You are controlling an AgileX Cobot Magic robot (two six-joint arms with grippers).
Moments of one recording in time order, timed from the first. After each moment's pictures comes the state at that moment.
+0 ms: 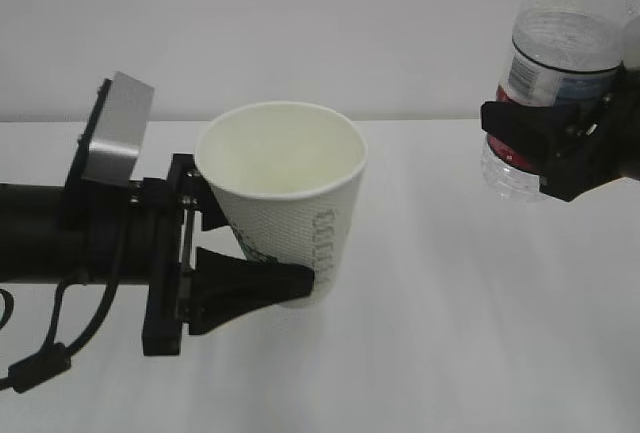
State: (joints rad) left arm -0.39 1.68 -0.64 1.24 -1.15 -0.59; right arm 0.08 1.28 -0.54 -0.92 -0.62 0.54
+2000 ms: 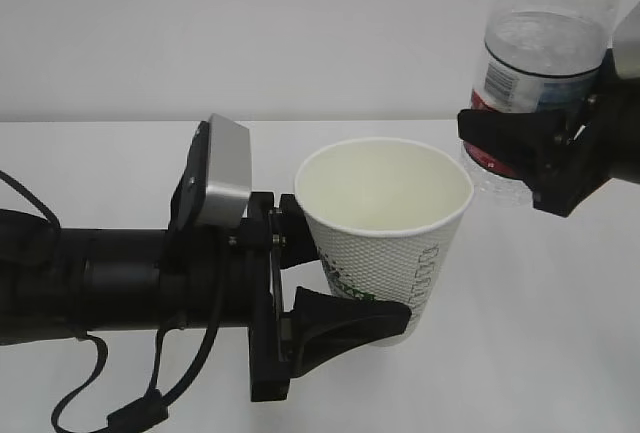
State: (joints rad) left arm -0.63 1.76 -0.64 0.94 -1.07 -0.50; right arm 0.12 1.26 -0.57 -1.08 -0.66 0.61
